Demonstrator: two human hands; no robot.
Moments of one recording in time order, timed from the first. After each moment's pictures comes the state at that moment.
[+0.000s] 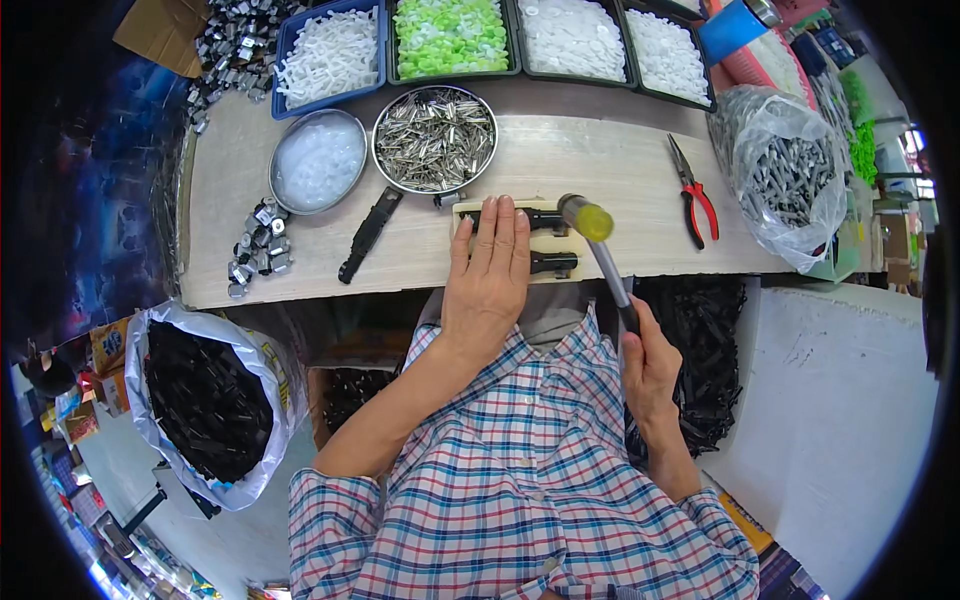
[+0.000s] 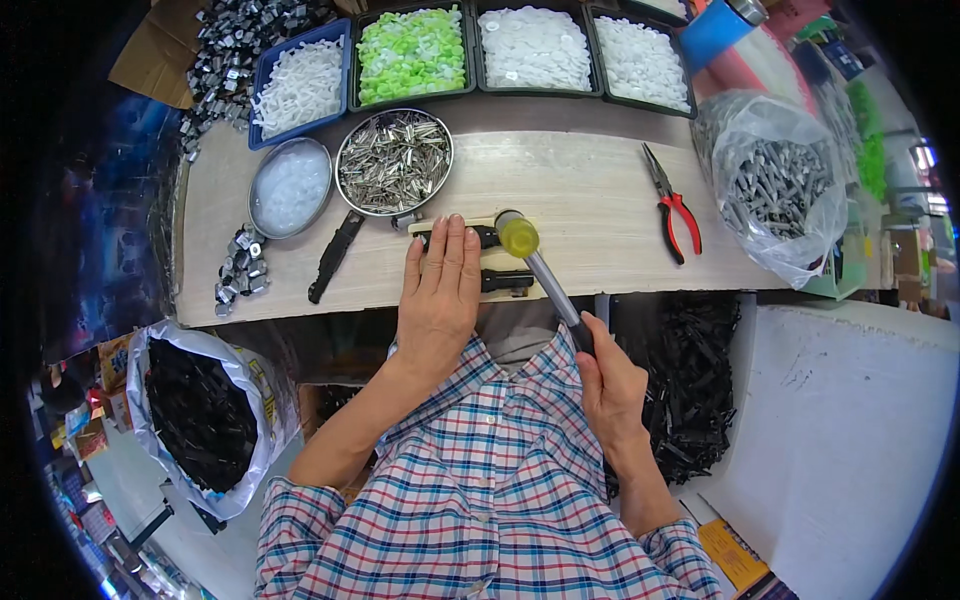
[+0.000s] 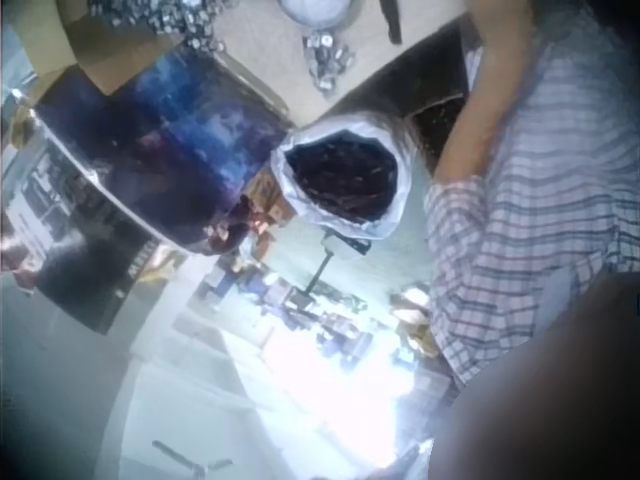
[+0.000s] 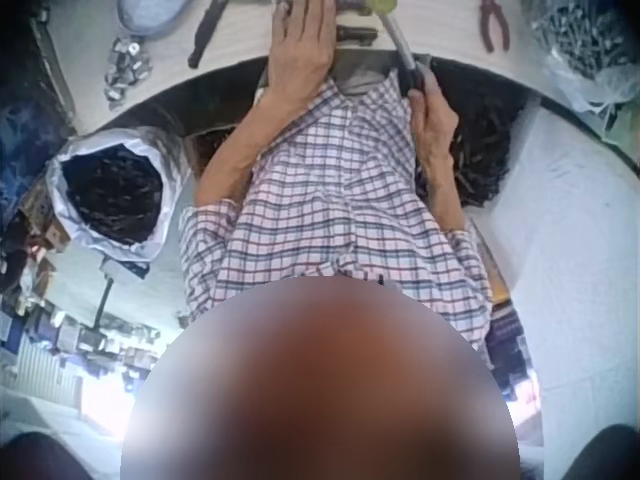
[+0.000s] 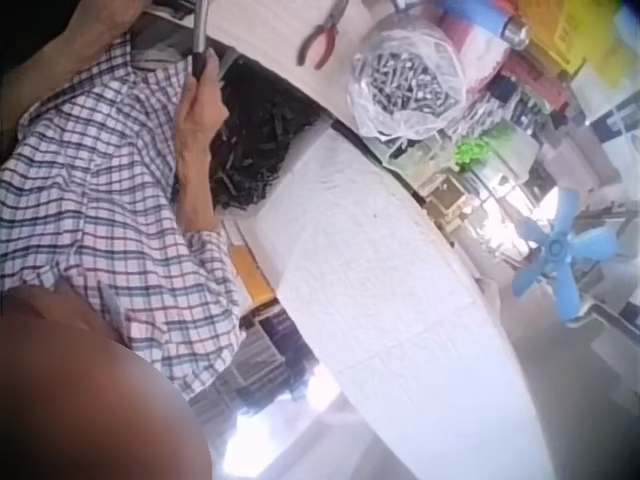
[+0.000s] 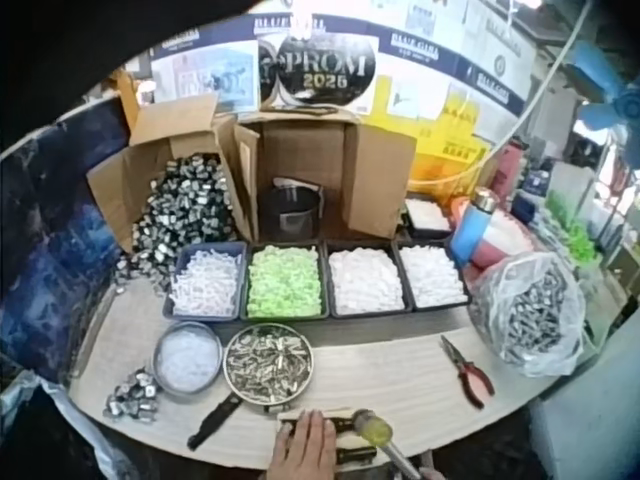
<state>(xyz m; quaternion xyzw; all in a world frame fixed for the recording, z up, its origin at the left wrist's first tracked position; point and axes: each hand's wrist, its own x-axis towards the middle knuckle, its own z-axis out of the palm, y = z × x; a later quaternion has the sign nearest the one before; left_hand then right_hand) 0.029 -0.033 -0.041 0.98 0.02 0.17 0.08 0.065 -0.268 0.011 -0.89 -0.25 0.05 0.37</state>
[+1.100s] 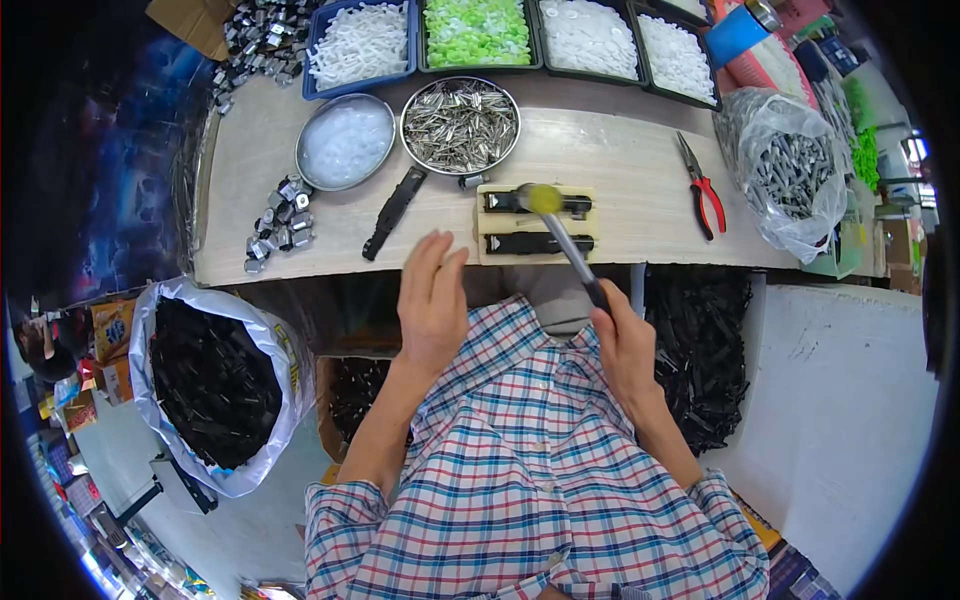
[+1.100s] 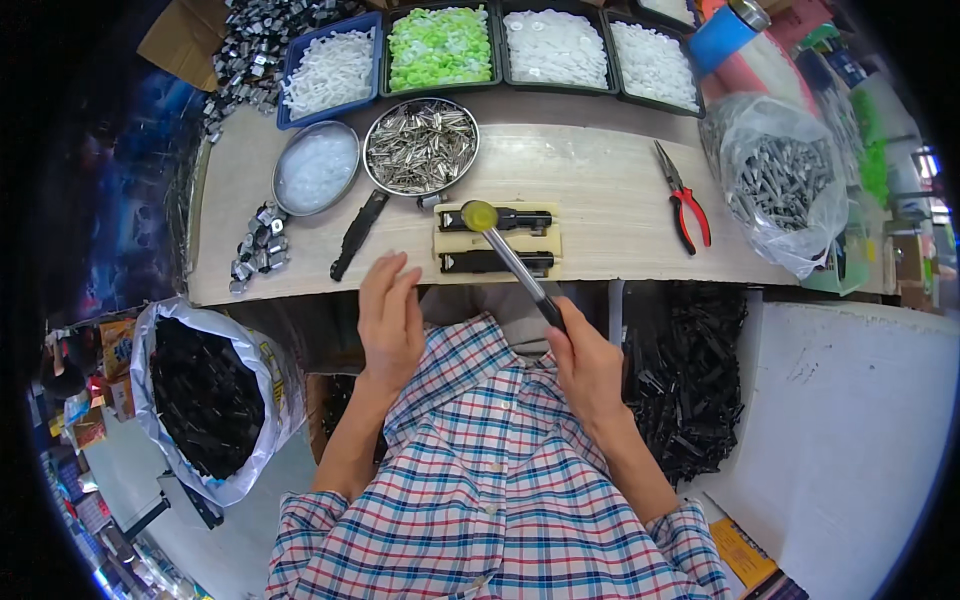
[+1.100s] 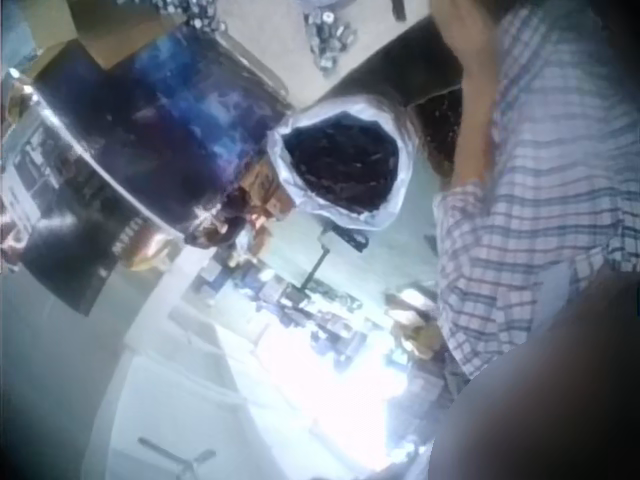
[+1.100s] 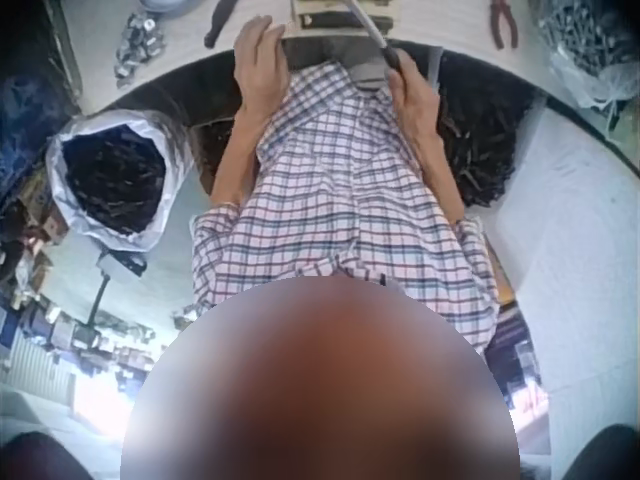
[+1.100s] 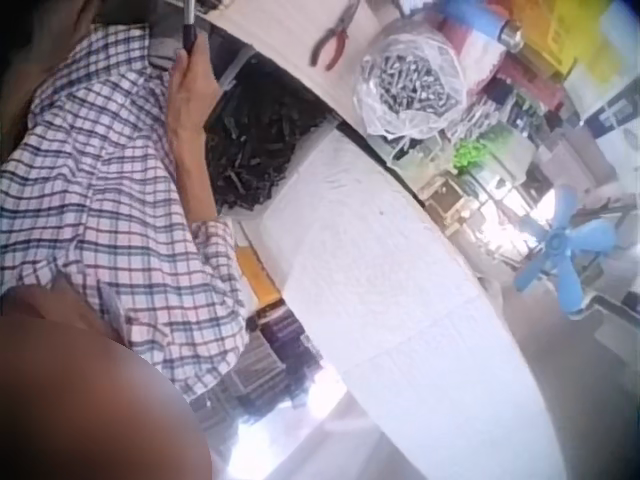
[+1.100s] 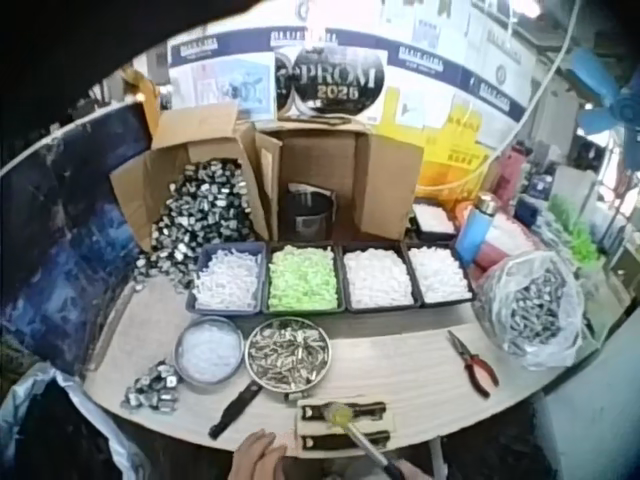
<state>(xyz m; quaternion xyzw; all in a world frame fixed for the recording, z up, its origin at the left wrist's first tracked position) -0.041 0.006 -0.053 0.90 0.09 0.33 0.26 0.046 -0.231 0.003 -0.88 -0.24 0.10 0.39</state>
